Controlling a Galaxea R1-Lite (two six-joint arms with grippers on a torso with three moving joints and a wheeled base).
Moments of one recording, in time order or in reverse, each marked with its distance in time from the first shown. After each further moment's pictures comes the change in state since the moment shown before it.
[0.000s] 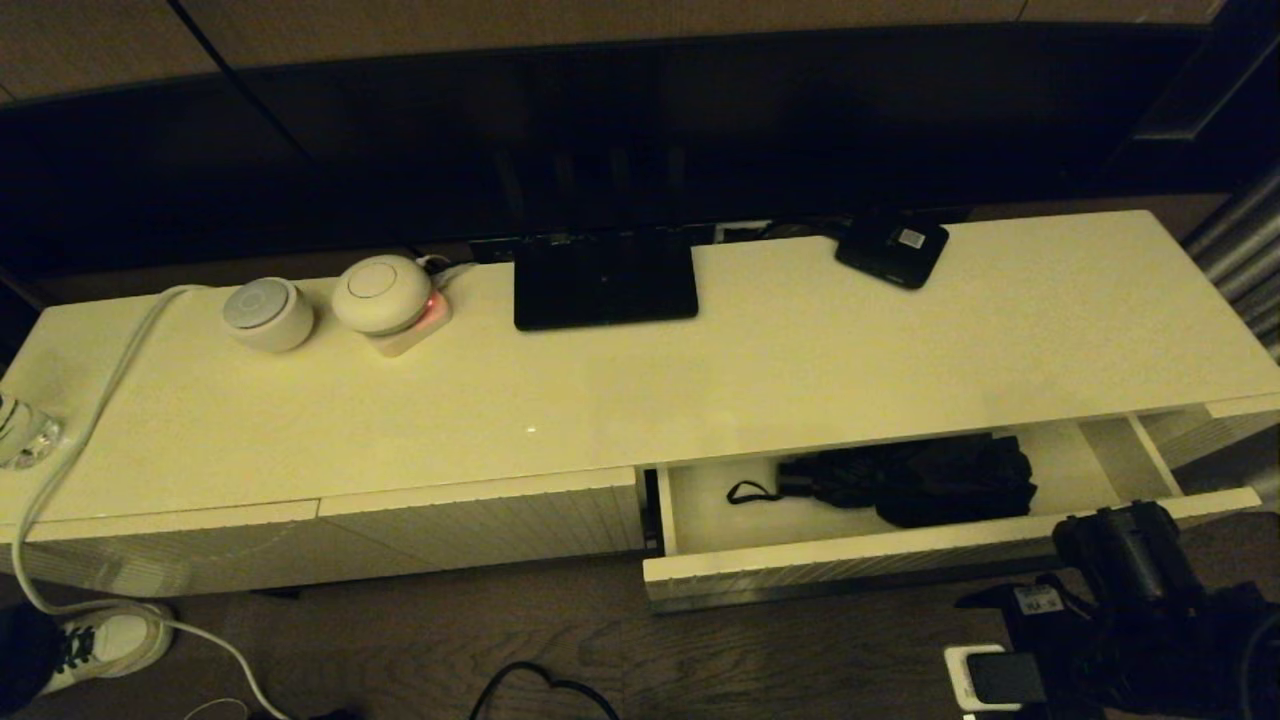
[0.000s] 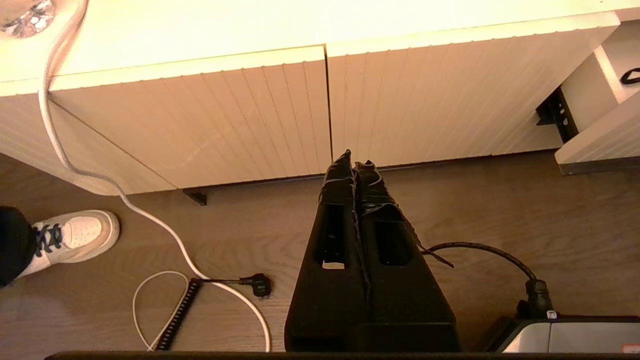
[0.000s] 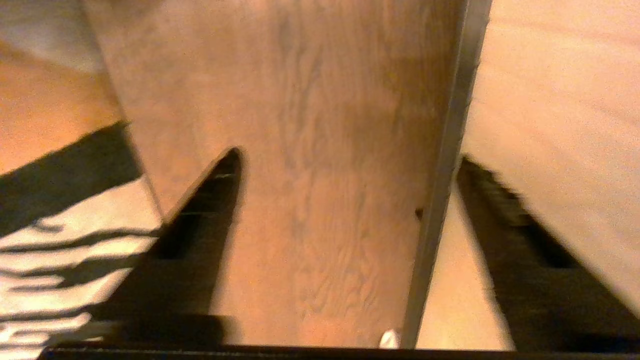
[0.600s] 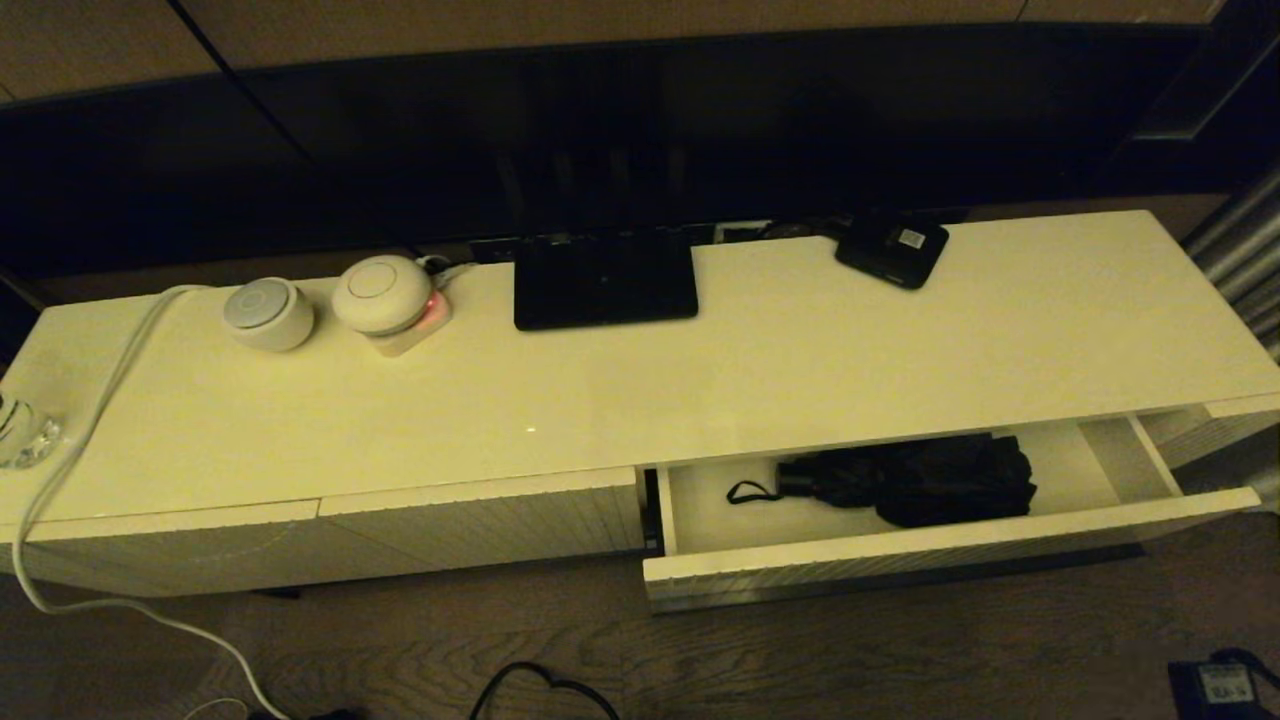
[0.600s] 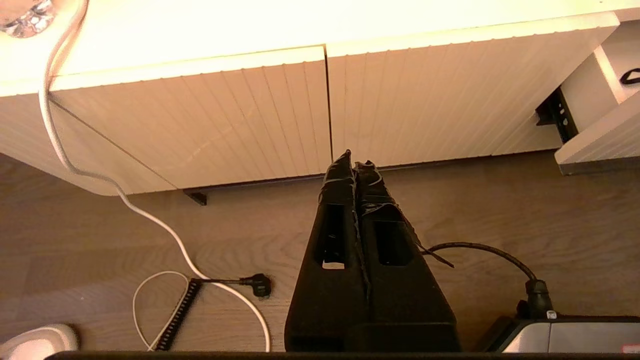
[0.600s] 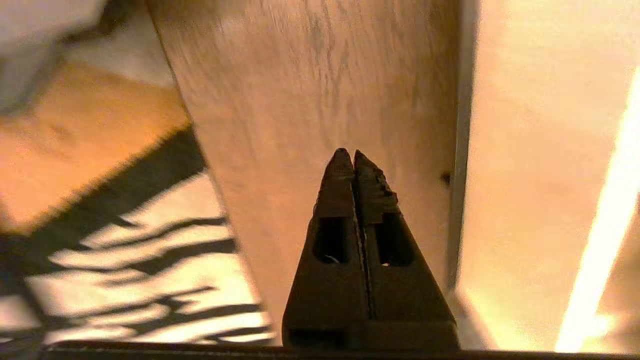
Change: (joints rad) left arm 0.000 0.000 0.000 0.000 0.000 0.000; right arm 0.000 -0.589 0.057 0.455 0.043 0.174
